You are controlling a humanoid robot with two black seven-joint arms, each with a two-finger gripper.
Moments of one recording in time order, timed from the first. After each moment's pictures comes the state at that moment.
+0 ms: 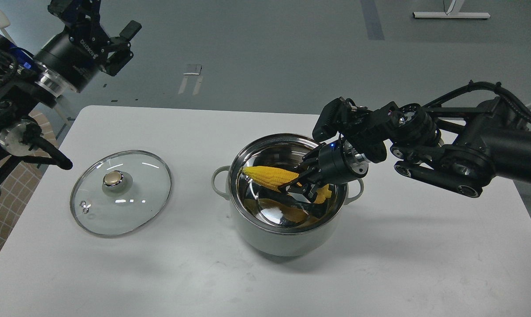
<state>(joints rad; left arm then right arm) -0.74 0.76 -0.73 -1.12 0.39 -0.32 -0.49 1.38 -0.27 -0.22 1.10 -1.69 0.34 0.49</state>
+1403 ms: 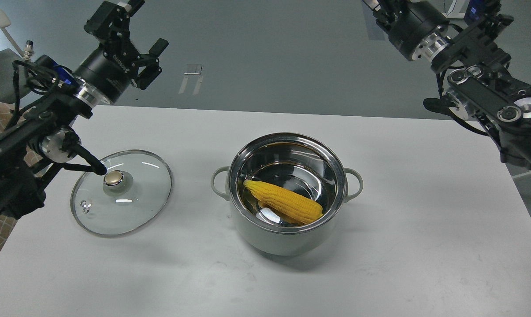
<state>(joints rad) -0.74 0.52 -0.76 -0.94 0.39 -0.40 -0.46 1.12 -0.32 0.44 0.72 -0.60 0.07 0.49</state>
